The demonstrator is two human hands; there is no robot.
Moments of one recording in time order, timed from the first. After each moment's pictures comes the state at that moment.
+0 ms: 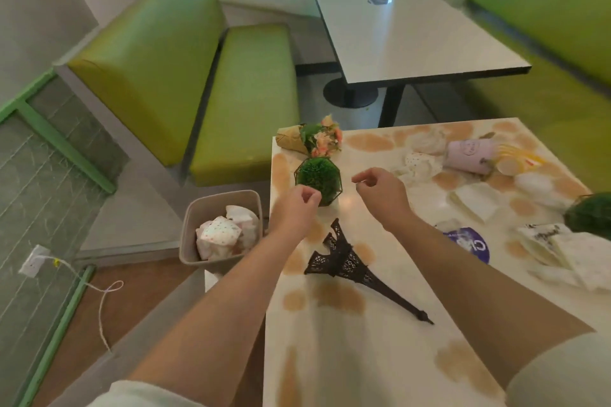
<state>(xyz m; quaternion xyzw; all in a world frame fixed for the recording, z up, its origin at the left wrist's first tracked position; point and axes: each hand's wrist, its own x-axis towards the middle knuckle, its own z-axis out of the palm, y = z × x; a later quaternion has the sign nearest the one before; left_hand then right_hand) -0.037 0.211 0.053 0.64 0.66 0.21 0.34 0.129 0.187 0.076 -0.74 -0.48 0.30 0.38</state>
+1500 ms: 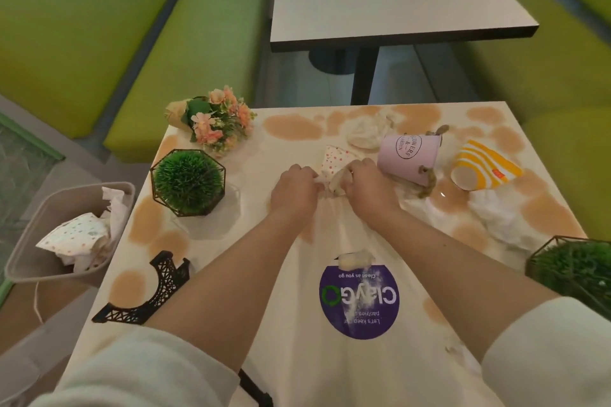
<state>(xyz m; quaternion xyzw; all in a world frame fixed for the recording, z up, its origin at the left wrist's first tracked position) 0.240 0.310 -0.055 0.71 0.67 0.09 0.20 0.384 0.293 -0.060 -0.72 -0.65 0.19 0.15</state>
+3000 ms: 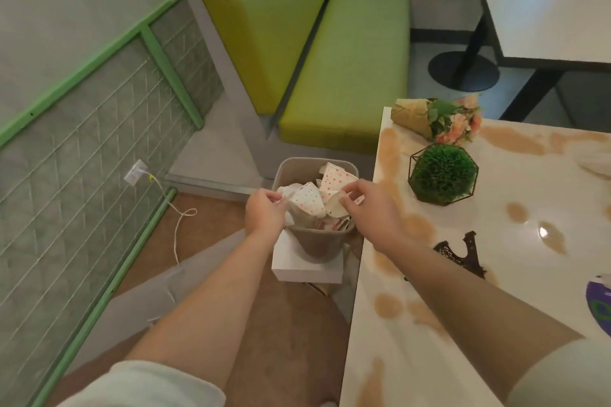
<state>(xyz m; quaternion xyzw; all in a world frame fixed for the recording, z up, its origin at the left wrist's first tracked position) -0.254 0.223 -0.036 0.38 0.82 0.31 0.29 -0.058 0.237 -0.014 -0.64 -0.64 0.33 0.26</state>
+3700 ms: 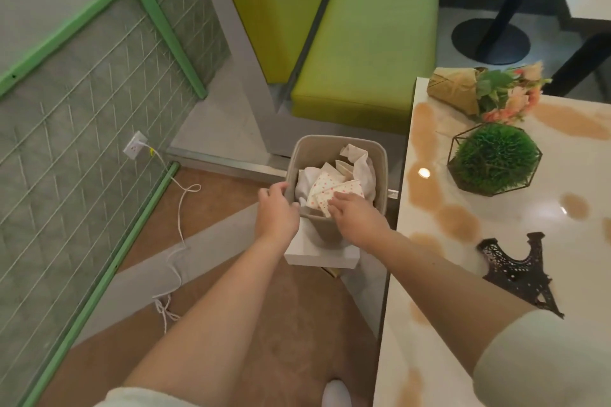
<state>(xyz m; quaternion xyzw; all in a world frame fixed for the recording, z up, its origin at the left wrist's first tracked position) -0.278 0.220 -0.089 0.43 0.82 0.23 0.29 -0.118 0.251 -0.092 -0.56 -0.76 0.33 -0.02</state>
